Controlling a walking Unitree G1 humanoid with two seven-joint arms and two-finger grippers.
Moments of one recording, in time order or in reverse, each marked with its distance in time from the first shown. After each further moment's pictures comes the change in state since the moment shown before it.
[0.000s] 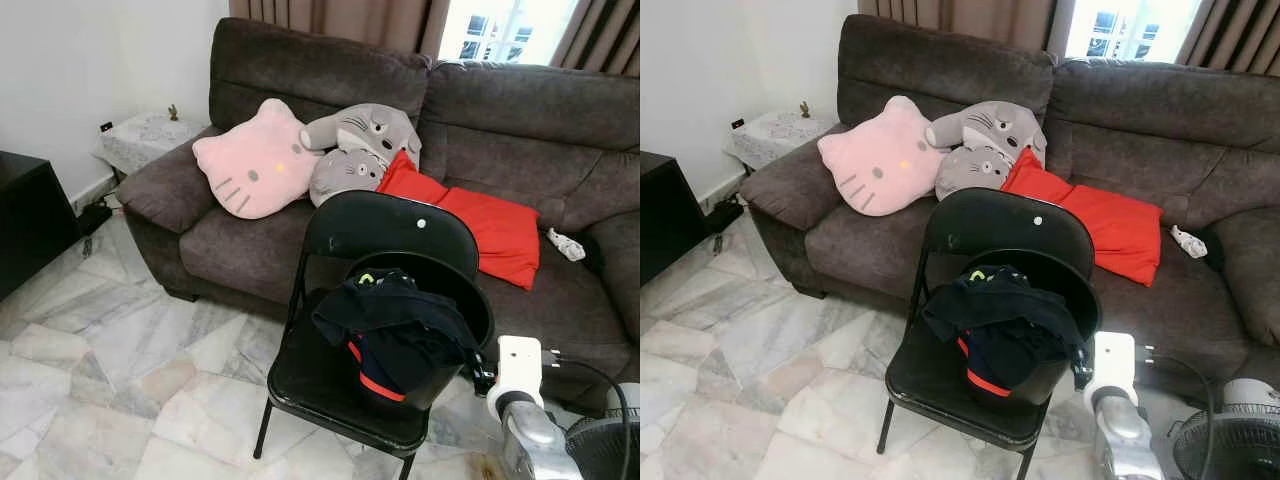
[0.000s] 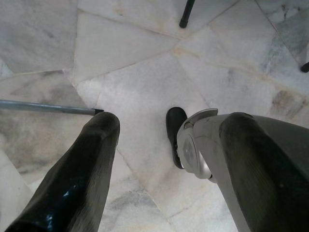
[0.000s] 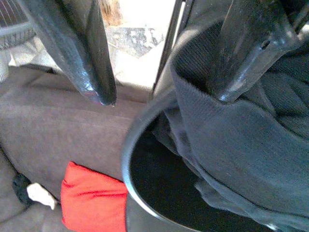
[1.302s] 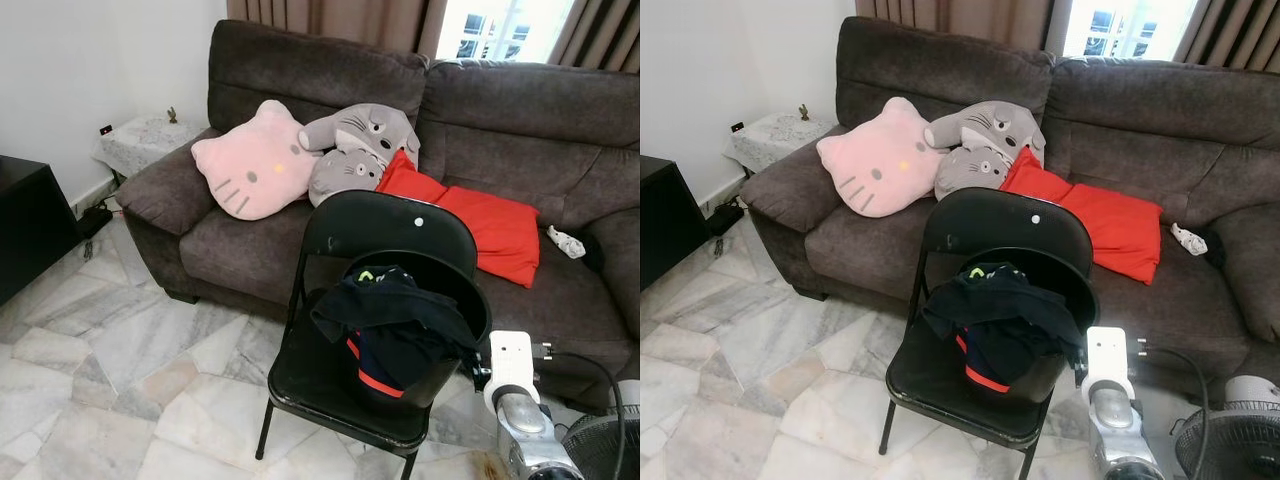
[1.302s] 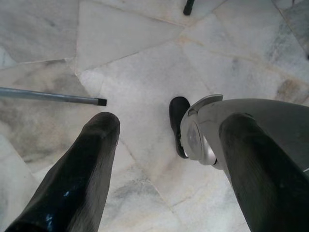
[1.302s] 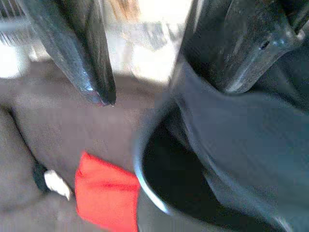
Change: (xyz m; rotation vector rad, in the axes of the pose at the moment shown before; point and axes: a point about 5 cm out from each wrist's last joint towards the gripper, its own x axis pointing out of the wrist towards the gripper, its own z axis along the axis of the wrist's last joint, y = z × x) left arm -0.003 0.000 -0.010 -0.007 0.039 0.002; right arm 0.010 0.006 0.015 -0.080 -0.044 -0.054
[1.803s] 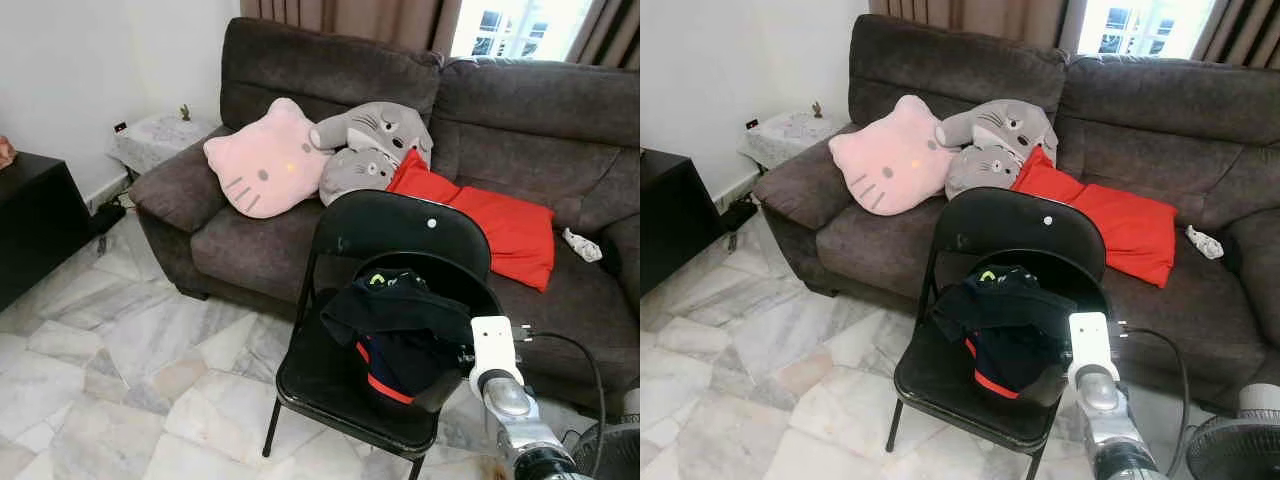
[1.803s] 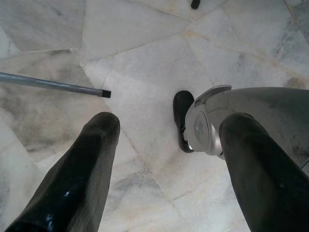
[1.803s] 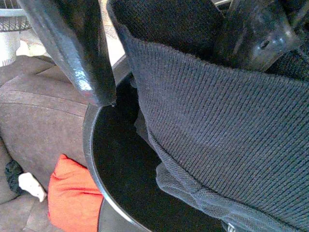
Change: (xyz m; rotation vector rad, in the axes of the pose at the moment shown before) left arm -0.002 0.004 -0.004 0.004 0.010 -0.004; right arm 0.003 0.009 -0.004 -0.062 0.087 0.016
